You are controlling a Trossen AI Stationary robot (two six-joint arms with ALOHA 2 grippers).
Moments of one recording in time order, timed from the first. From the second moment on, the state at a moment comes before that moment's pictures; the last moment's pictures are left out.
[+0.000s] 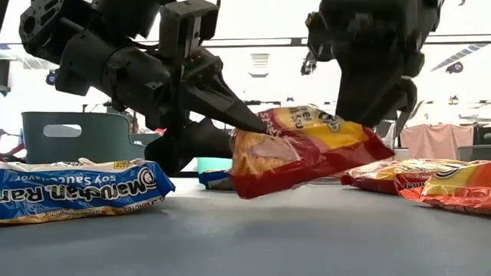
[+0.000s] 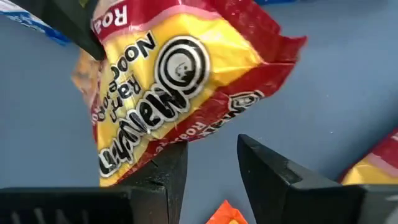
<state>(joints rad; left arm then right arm) -0.35 1.88 0.76 0.67 -0.20 -0.93 0.42 1.72 1.14 -0.53 0.24 1.00</state>
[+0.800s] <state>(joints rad) -0.35 1.70 0.75 0.55 -0.26 -0.77 0.42 1.59 1.14 -0.57 0.29 0.93</state>
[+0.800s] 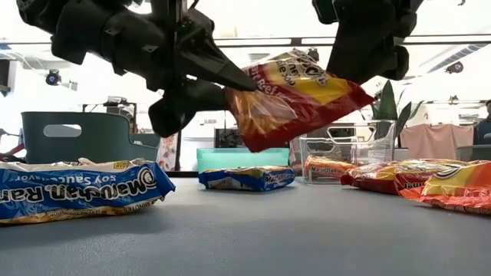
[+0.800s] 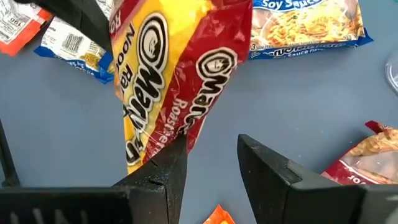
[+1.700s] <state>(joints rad) -0.27 1.39 0.75 0.14 -0.41 -0.60 0.42 1.44 1.14 -0.58 0.53 0.72</state>
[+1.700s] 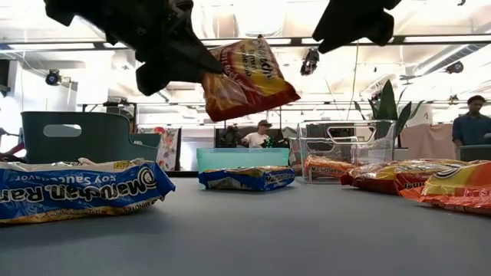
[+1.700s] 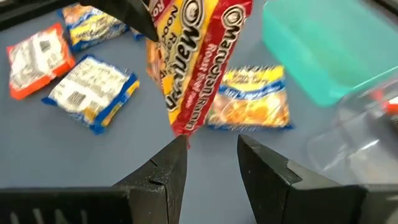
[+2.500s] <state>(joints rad) 0.16 1.43 1.12 -0.37 -0.40 0.28 0.17 1.25 1.02 -0.49 0.55 0.27</state>
